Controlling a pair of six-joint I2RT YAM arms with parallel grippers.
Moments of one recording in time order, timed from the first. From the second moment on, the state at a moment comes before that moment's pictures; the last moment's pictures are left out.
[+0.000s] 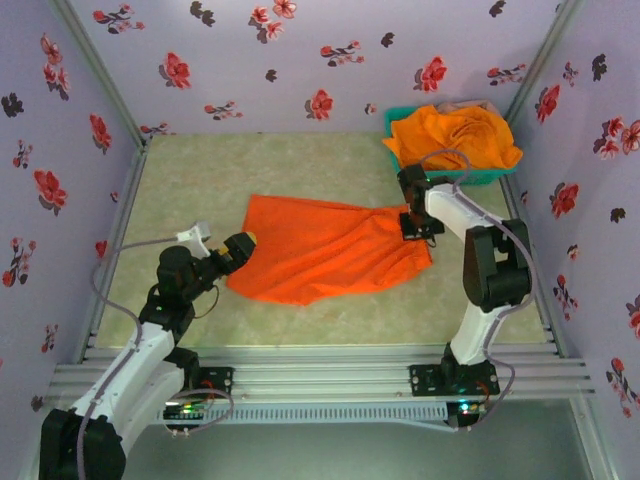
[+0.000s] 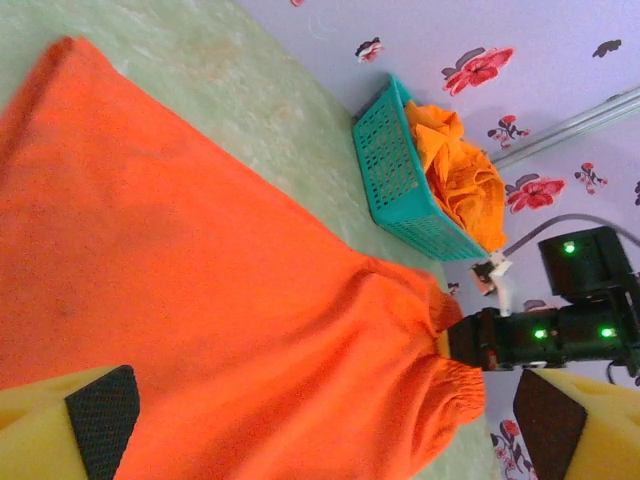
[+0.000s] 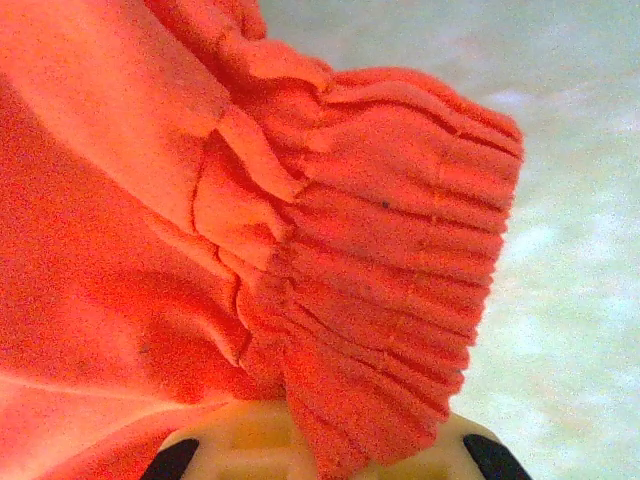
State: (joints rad) left arm -0.28 0.72 0.31 0.15 0.35 -0.87; right arm 0.25 1.81 1.32 -0.95 0.27 0.19
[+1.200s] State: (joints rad) left arm -0.28 0.72 0.27 0.16 0.37 -0.88; right arm 0.70 2.15 2.16 -1.65 0.94 0.26
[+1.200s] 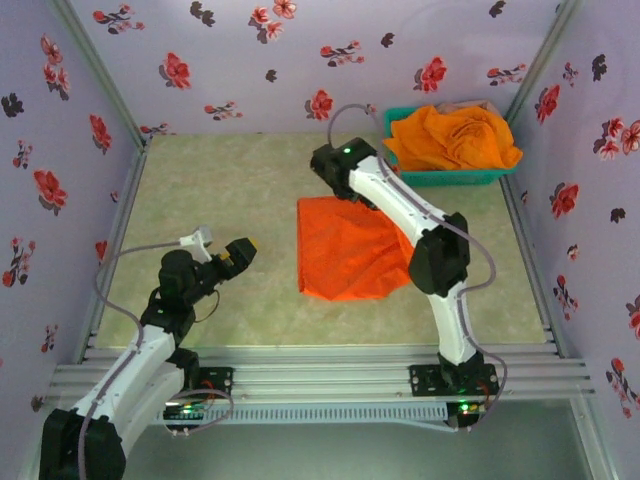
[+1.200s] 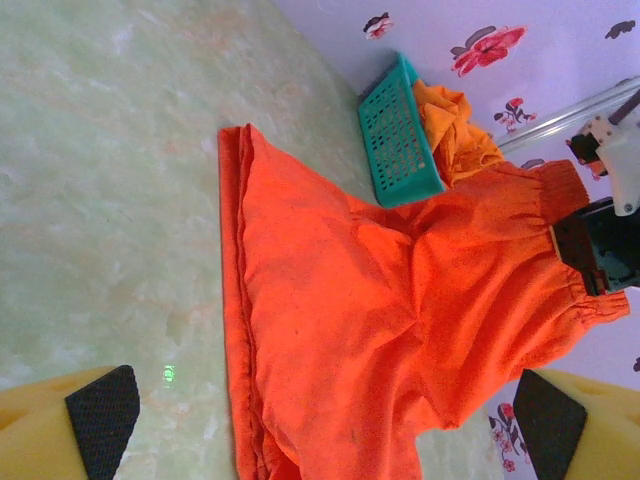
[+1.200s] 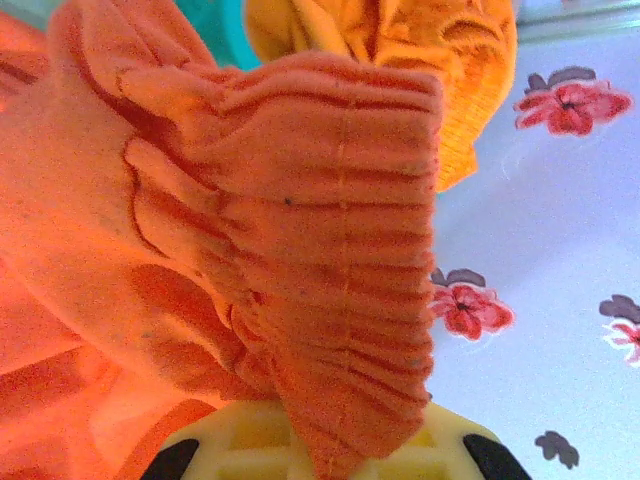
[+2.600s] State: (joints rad) left arm -0.28 0.69 0.23 0.23 0.37 -0.96; right arm 0.71 1.92 1.62 -0.84 -0.11 0.66
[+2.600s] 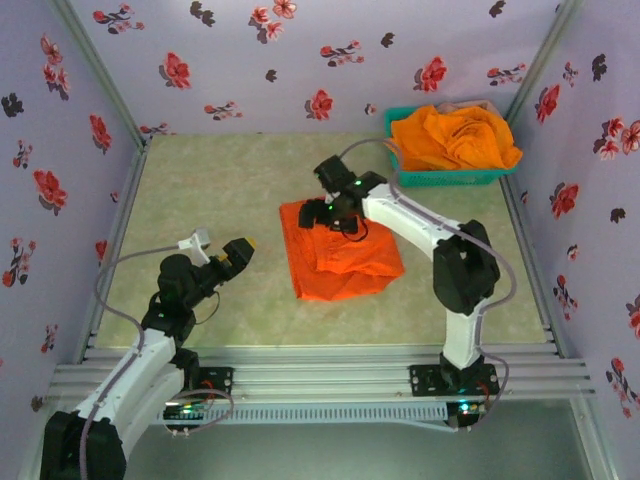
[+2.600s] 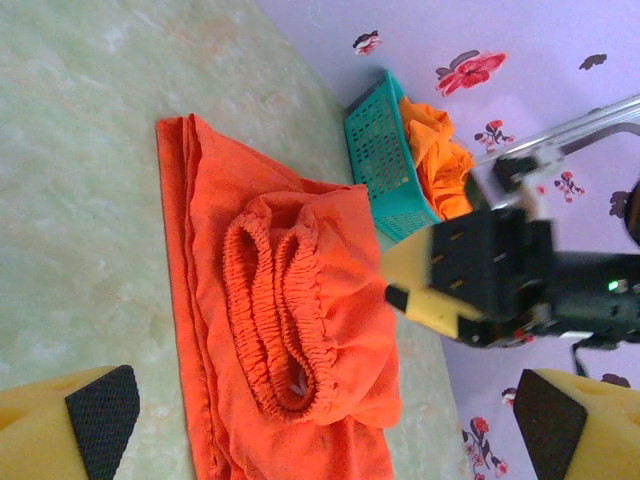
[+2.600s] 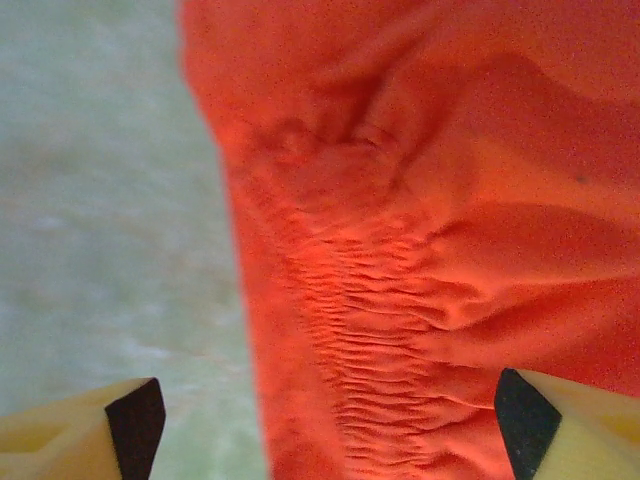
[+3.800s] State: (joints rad) left arm -0.28 0.66 0.23 0.22 0.37 -0.96; right arm 0.82 2.10 1.86 -1.13 0.19 0.55
